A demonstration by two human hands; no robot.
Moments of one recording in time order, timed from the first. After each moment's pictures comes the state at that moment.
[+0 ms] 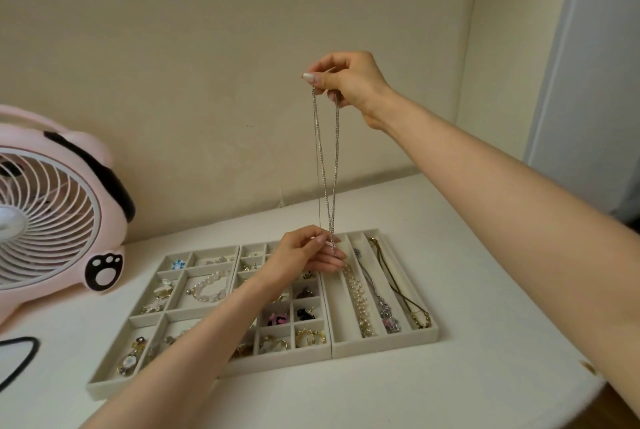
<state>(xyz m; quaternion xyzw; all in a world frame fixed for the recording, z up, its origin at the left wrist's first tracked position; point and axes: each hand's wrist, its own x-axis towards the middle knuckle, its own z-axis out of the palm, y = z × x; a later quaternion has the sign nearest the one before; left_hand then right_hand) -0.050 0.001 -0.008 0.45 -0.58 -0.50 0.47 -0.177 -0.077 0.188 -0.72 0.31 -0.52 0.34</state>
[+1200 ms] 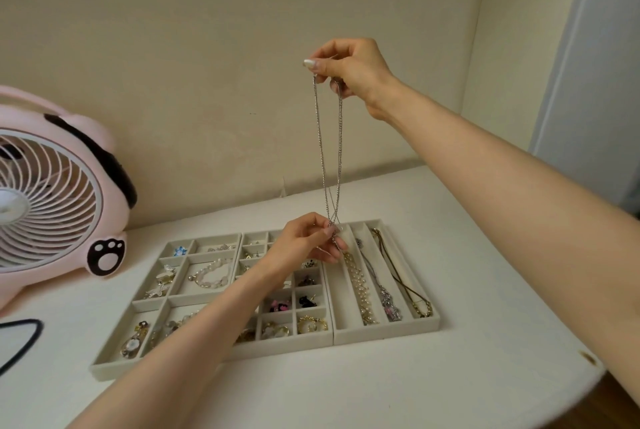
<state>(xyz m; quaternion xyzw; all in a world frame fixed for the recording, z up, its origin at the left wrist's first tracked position) -0.051 0.008 -0.004 0.44 -0.61 -0.47 0.47 -0.173 -0.077 0.186 -0.73 0.29 -0.52 0.34</state>
